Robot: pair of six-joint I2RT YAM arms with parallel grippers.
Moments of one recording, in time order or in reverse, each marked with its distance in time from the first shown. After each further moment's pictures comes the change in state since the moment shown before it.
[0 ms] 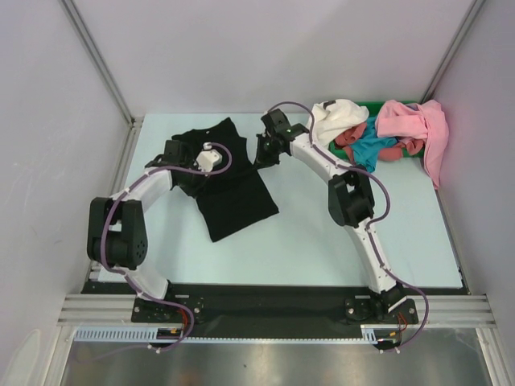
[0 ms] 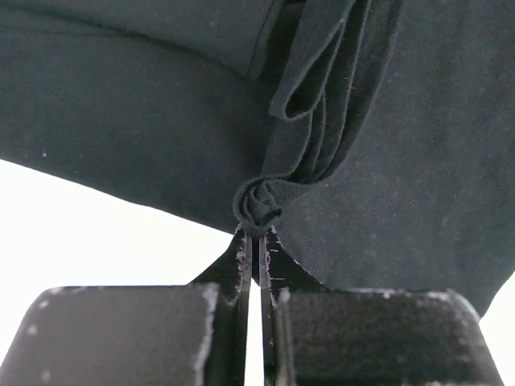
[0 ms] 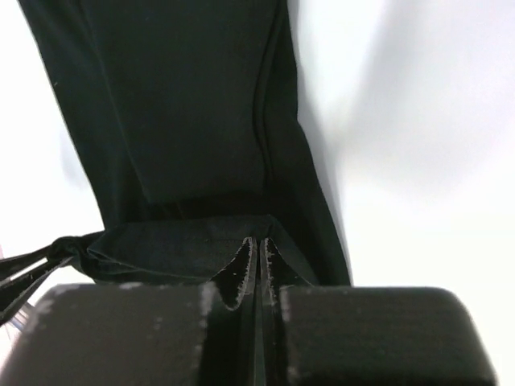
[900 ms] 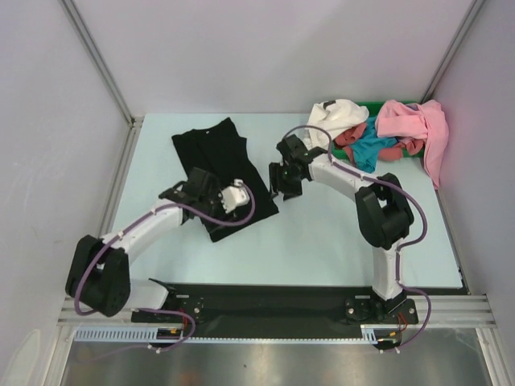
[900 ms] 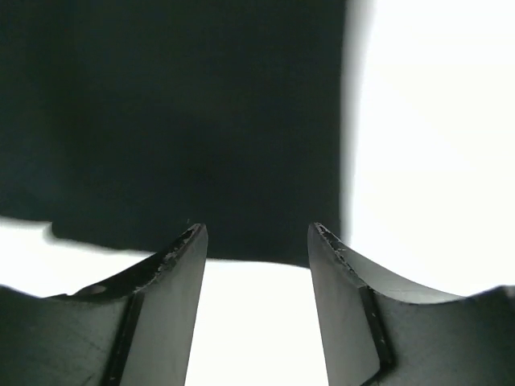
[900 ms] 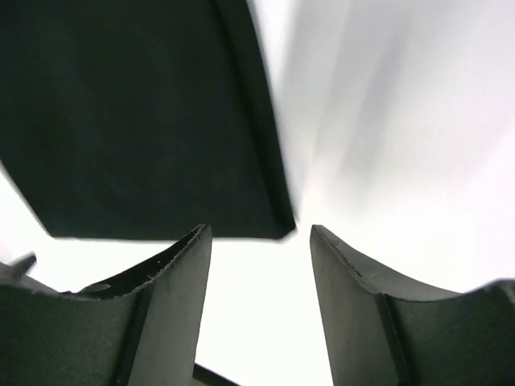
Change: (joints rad) left arm -0.270 -0.286 -0.230 -0.046 -0.095 0.050; right arm 0.025 -0.426 -0.660 0.095 0.080 -0.055
